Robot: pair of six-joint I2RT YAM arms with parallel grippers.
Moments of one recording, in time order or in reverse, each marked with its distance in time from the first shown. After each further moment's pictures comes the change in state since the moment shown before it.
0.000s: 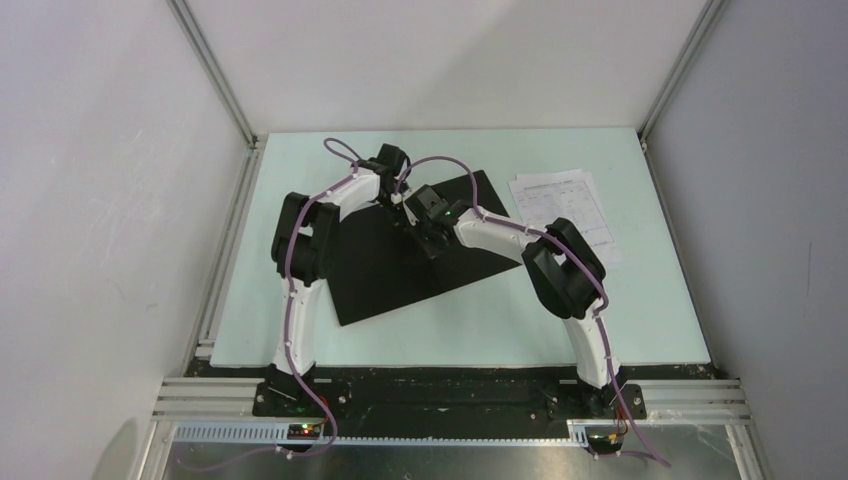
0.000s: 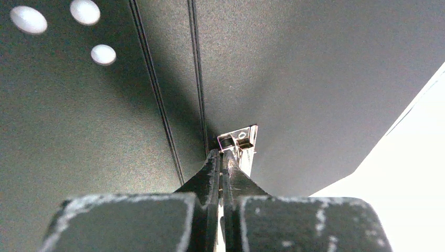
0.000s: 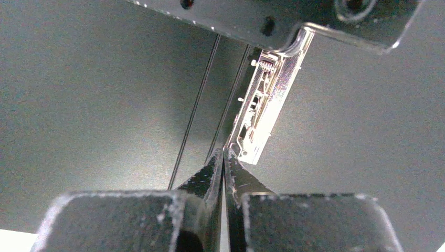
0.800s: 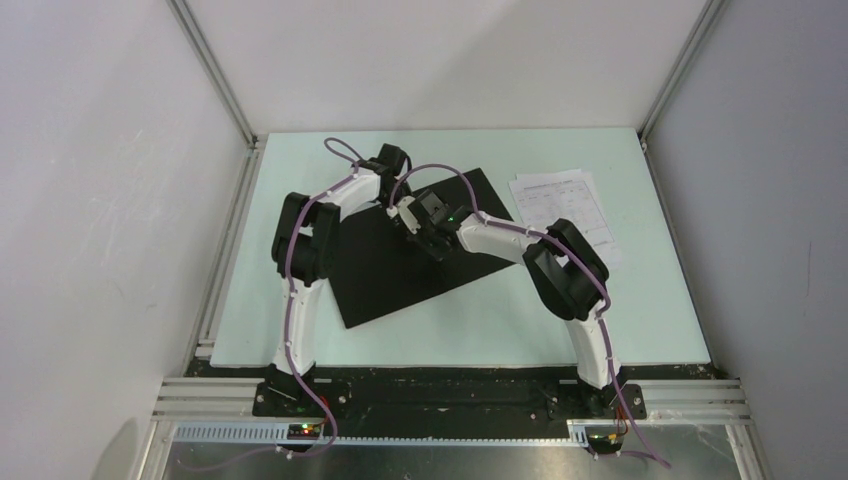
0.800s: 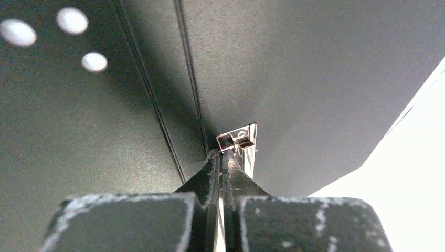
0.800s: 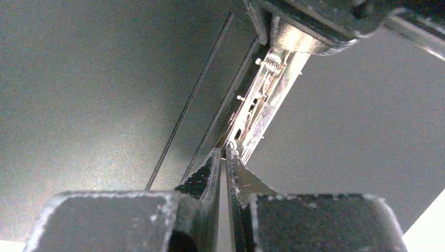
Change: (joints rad) left arm -0.001 0.000 0.000 0.002 -0.003 0.001; right arm -0.006 -0.022 -0.079 0.075 -0.008 -0.238
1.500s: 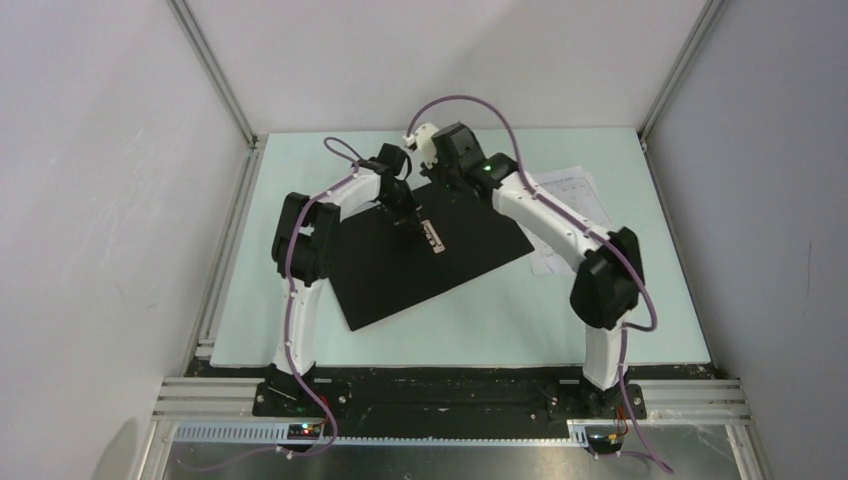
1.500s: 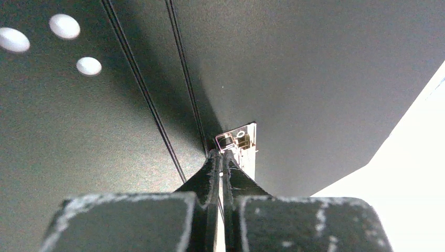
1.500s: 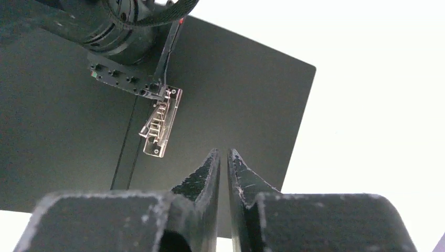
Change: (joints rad) left arm -0.002 0.001 0.003 0.004 -0.016 -0.008; right arm -0.086 -0.146 0.305 -0.201 0.045 -0.068
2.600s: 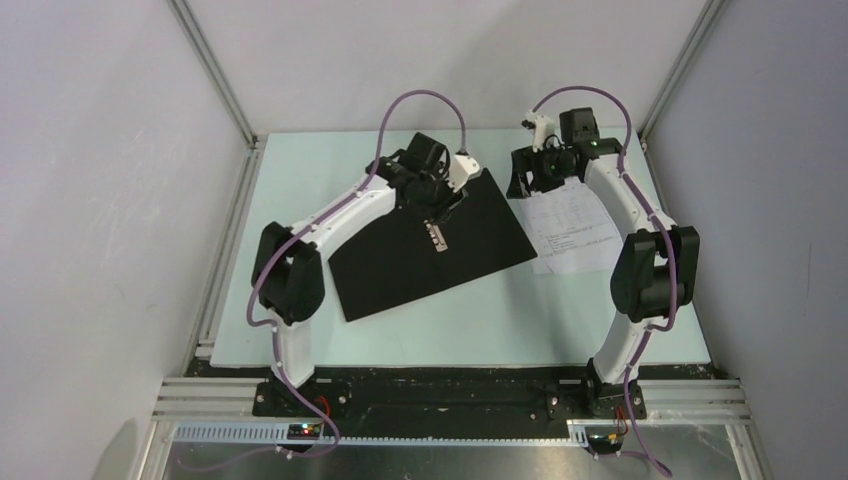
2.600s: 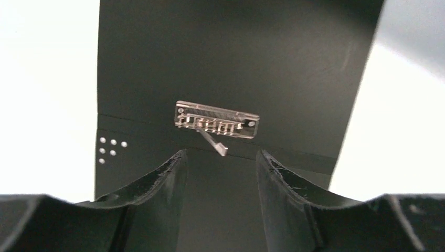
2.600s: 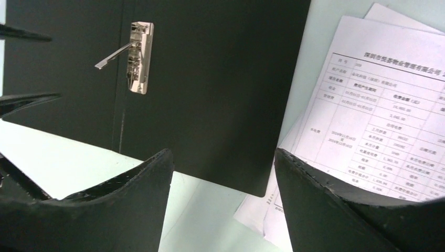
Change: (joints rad) left arm -0.242 -0.356 -0.043 0.002 -0.076 1.153; right arm -0.560 -0.128 -0.183 -0.121 -0.626 0.093
